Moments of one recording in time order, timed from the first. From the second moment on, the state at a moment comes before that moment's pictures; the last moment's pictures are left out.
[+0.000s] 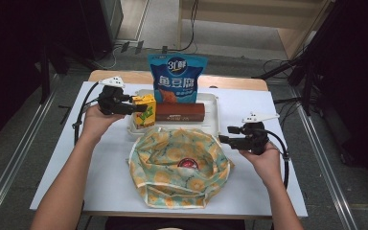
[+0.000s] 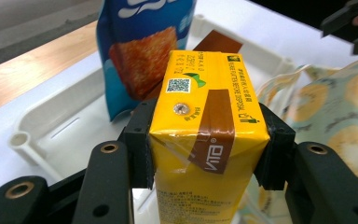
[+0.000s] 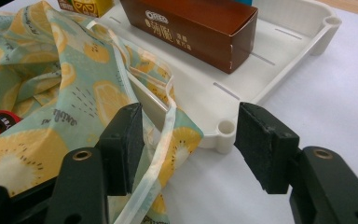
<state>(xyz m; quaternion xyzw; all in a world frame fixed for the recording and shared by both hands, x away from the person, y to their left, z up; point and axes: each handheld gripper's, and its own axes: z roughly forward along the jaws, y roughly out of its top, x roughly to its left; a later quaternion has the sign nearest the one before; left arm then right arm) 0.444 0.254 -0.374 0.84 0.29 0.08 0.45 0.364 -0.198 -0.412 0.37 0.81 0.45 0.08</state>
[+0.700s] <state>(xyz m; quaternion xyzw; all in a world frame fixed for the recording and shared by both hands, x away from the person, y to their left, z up) 0.445 0.250 -0.402 0.85 0.27 0.07 0.45 0.364 -0.199 -0.413 0.37 0.81 0.44 0.08</state>
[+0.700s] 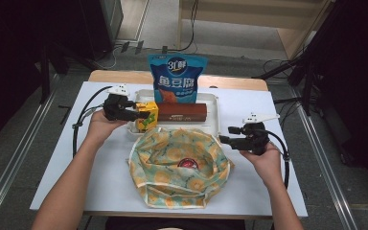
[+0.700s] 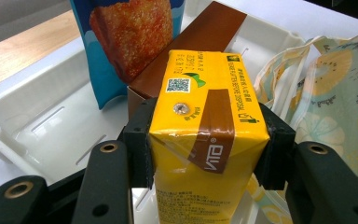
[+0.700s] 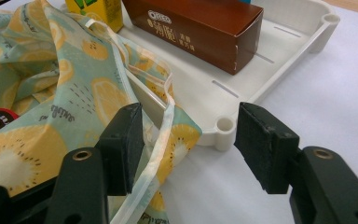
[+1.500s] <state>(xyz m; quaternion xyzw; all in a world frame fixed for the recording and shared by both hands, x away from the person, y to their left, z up) 0.431 0.263 -0.407 0.87 0.27 0.06 0.41 0.367 -0.198 -0.414 0.37 0.81 0.44 0.08</state>
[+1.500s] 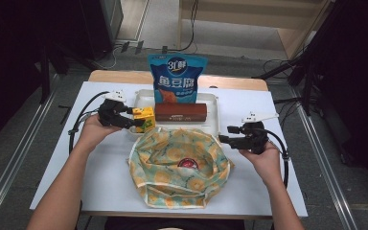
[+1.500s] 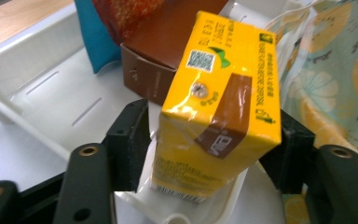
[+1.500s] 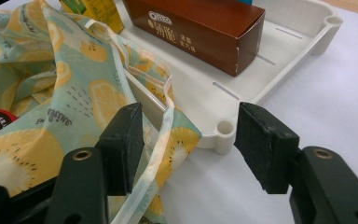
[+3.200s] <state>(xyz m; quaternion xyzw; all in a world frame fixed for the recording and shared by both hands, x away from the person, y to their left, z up) 0.406 0.267 -0.413 0.87 0.27 0.00 0.42 0.371 -0.189 -0.409 0.35 0.82 0.44 0.08</state>
